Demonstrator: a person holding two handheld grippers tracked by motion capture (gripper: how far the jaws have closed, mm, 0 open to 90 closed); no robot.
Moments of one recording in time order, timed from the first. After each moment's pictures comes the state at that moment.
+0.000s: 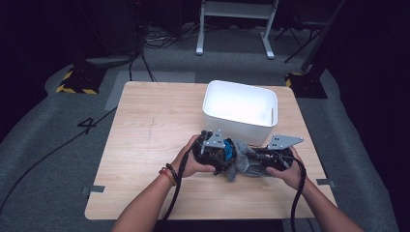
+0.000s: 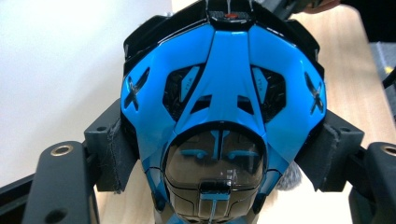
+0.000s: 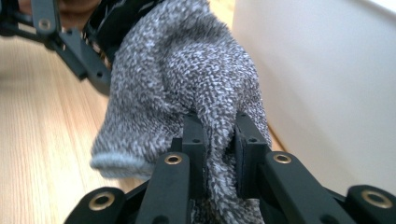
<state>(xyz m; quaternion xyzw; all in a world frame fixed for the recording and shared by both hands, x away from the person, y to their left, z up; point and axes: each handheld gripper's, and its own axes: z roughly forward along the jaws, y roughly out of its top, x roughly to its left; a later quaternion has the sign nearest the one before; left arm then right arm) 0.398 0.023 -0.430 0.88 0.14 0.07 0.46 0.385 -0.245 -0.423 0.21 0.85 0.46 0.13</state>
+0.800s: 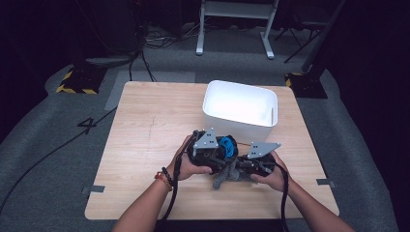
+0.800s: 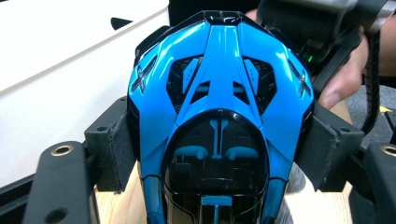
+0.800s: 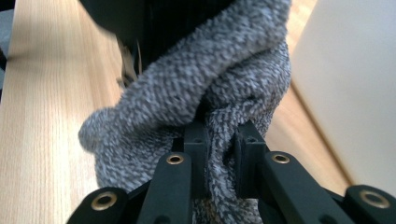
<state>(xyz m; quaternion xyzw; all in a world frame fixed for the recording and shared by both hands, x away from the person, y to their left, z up) 0.381 0.039 -0.409 0.83 0.13 0.10 0.53 0.378 -0.198 -0.445 0.15 0.88 0.43 0.11</state>
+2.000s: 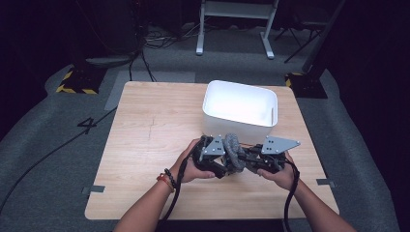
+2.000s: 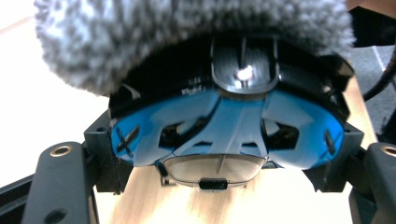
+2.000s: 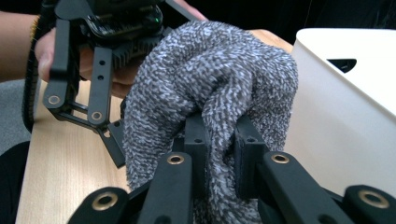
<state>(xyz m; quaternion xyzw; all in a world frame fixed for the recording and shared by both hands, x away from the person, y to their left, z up) 0.377 0.023 -0.423 0.87 0.10 0.10 0.48 0.366 -0.212 -0.402 0.14 0.83 0.52 0.14</state>
